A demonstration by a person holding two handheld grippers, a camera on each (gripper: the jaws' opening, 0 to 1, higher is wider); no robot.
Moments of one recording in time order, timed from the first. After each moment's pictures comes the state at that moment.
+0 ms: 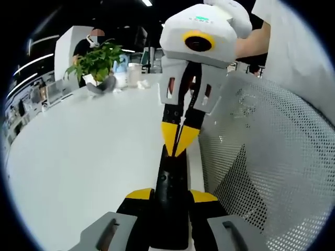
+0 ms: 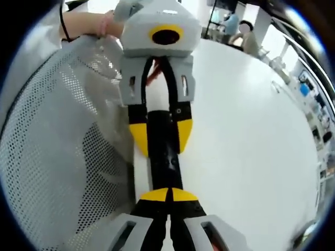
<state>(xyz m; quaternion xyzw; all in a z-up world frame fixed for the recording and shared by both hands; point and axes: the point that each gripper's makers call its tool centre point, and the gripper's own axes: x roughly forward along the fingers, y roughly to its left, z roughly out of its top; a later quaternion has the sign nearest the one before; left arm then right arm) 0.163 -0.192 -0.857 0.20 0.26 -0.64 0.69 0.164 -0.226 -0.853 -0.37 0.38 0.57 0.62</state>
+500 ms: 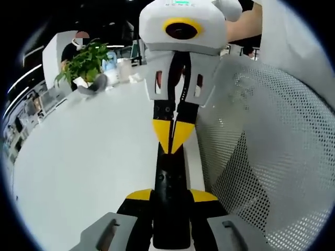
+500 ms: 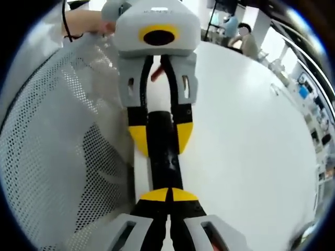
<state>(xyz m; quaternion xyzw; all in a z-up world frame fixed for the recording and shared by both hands) 0.162 -0.195 -0.860 0.27 0.27 -0.64 0.67 0.163 -0.226 -0.853 -0.39 0.37 0.57 0.62</state>
